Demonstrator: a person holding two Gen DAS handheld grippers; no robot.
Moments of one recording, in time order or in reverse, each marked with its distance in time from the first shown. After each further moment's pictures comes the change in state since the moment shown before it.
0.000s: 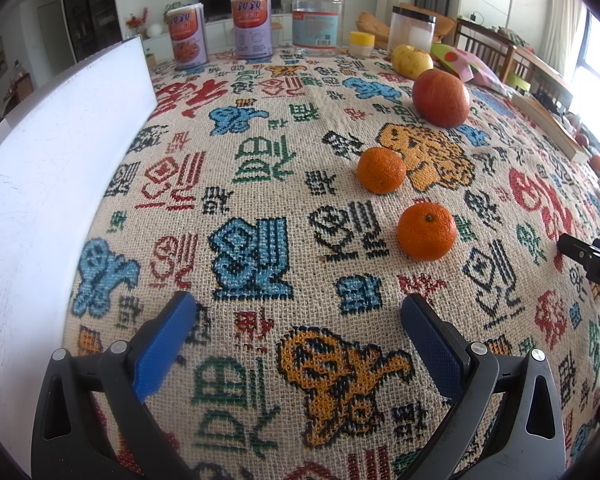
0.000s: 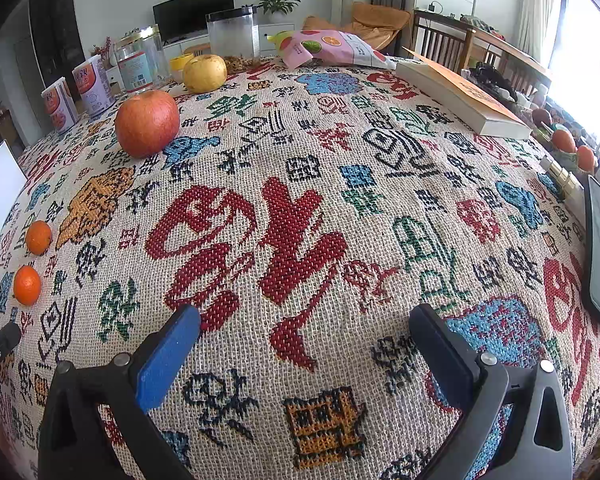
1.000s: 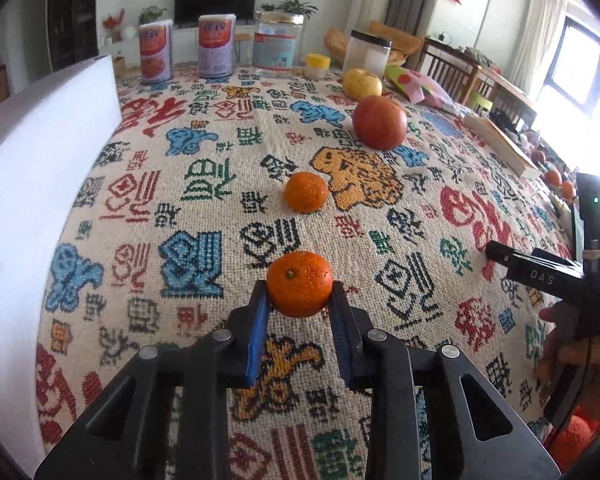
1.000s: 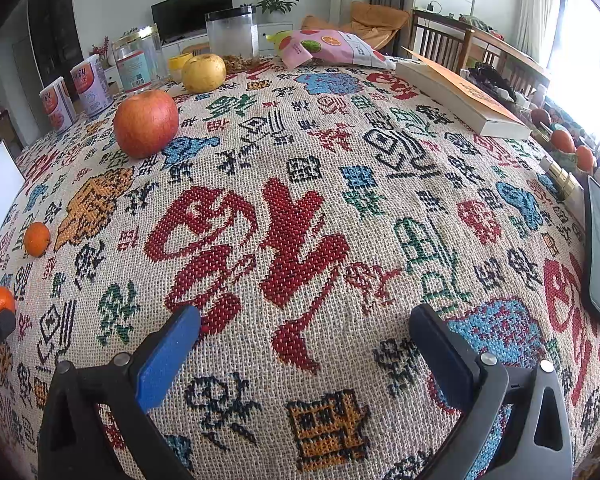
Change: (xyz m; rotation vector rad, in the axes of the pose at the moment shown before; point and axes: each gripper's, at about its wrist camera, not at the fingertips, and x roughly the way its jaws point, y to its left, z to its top) left arm -0.033 -0.008 0.002 -0.035 -0.042 -0.176; right arm 0.006 0.003 0.004 0.016 0.001 -0.015
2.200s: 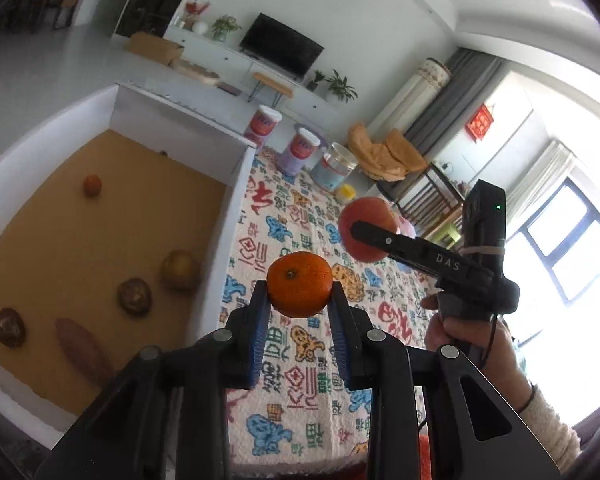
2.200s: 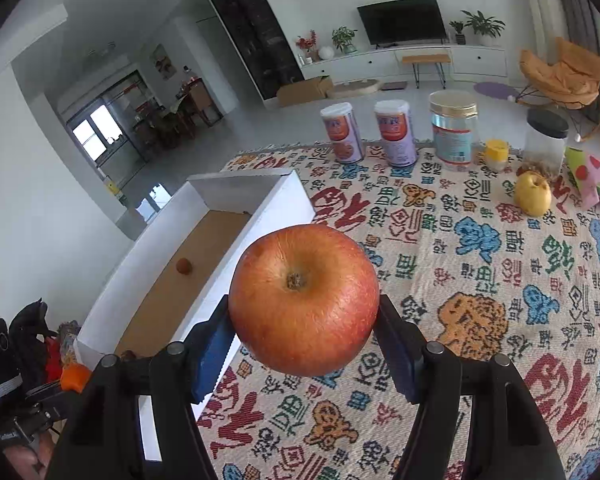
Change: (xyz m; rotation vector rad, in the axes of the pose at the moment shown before) left arm -0.234 0.162 -0.001 -0.431 -0.219 -0.139; right arm -0.145 0.242 0.086 -0.352 0.016 0.769
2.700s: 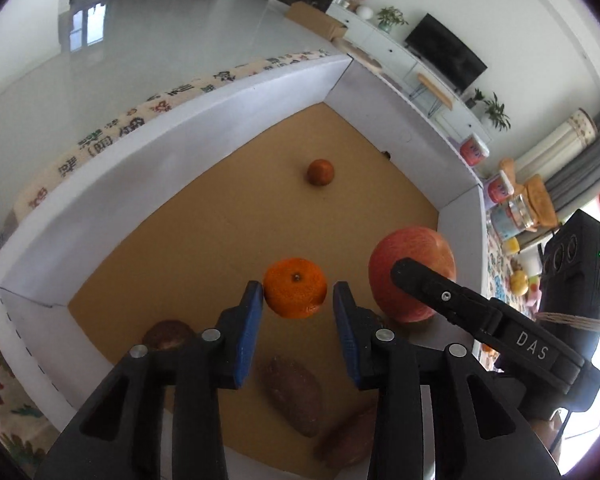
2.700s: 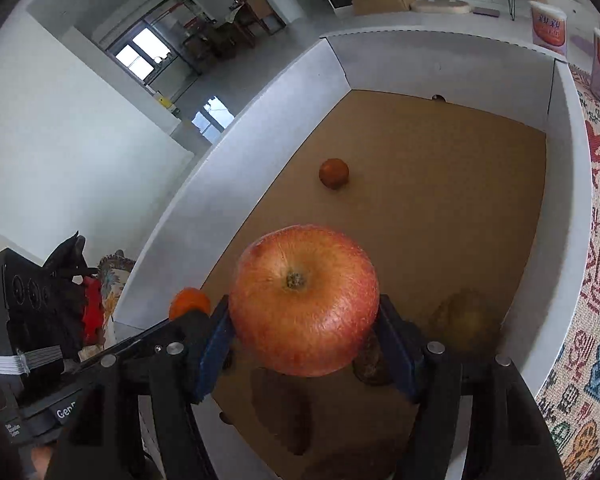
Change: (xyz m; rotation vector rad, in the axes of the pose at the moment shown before) left arm 0.022 0.160 0.020 -0.296 0.047 0.418; right arm 0.213 0.180 -0.031 -0.016 0.327 0.174
